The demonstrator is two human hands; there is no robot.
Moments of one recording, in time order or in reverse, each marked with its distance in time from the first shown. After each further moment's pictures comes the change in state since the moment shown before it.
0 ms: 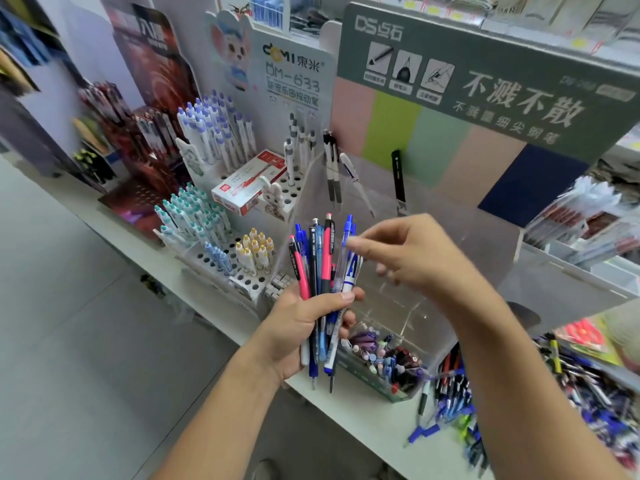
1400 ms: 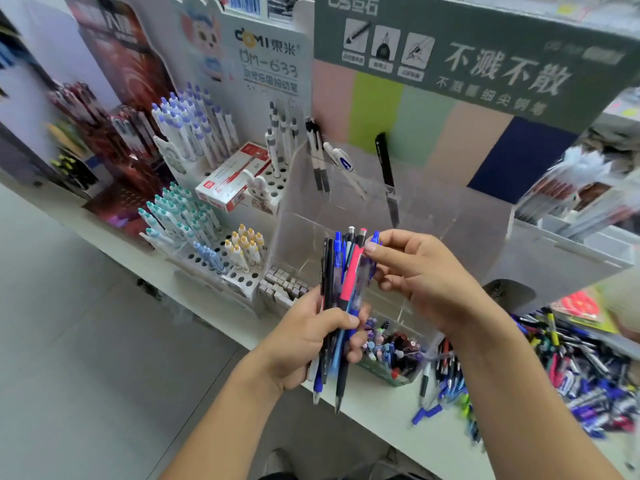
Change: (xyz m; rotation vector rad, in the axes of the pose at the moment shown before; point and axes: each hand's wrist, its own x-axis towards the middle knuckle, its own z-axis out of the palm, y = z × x) left_hand -0.005 -0.017 0.006 0.001 -0.261 -0.093; right_hand -0.018 0.037 0.006 0.626 -0.031 0.127
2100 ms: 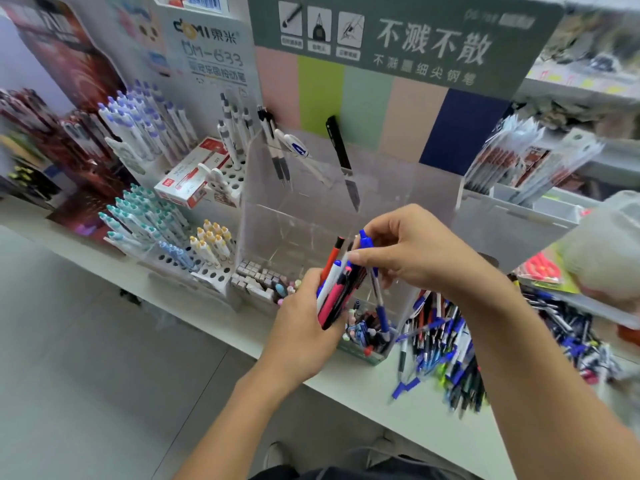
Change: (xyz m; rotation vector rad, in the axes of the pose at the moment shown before) left_hand 0.009 -0.040 0.014 1.117 0.349 0.301; right_hand -0.022 -0.016 -0.044 -0.680 -0.031 -0.118
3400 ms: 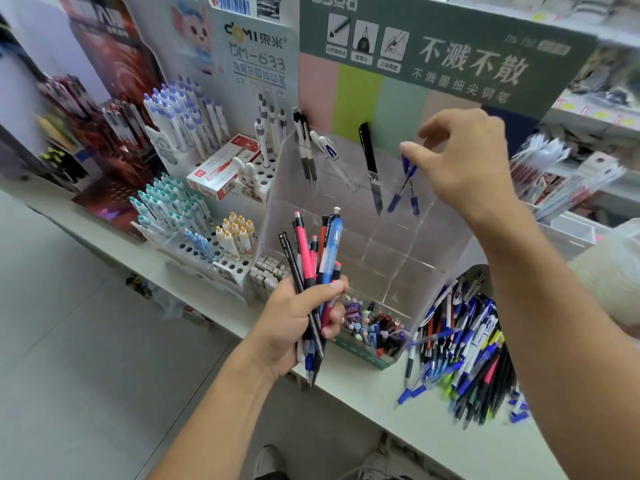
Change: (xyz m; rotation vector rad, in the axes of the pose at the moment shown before) left_hand -0.009 0.015 -0.038 -1.081 -0.138 -0.323; right_hand 0.054 -0.041 -0.042 -0.469 0.663 -0.170
